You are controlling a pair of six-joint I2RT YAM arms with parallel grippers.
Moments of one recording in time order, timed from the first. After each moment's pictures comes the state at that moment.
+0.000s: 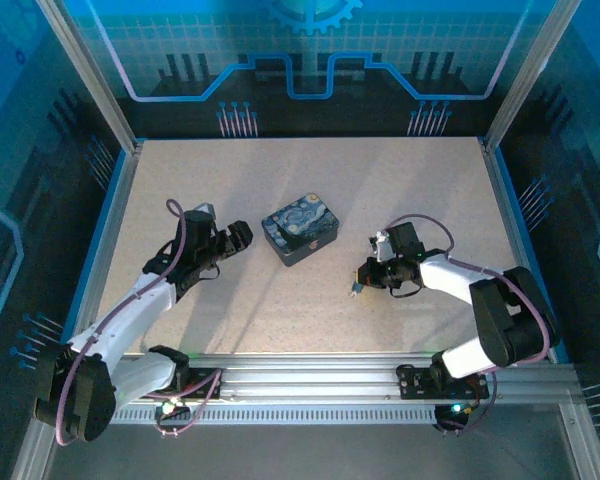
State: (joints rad) left arm -0.28 1.09 0.66 -0.26 0.02 -0.73; right arm 0.31 1.48 0.62 -0.25 -0.47 0.44
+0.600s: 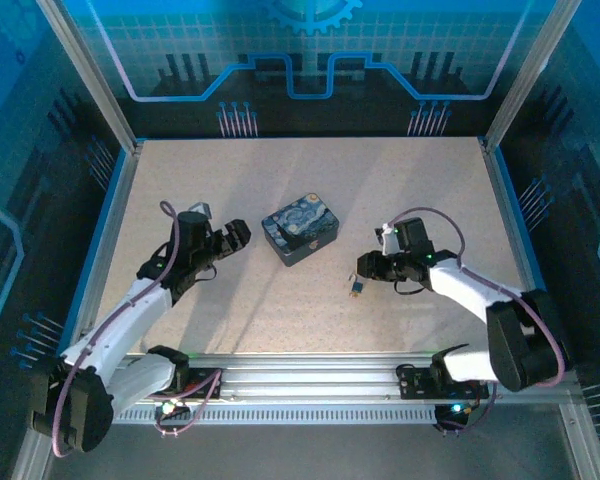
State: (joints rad) left arm -0.26 1.01 0.66 -0.29 0.01 -0.73; right arm 0.30 1.31 0.62 -0.26 -0.44 0.41
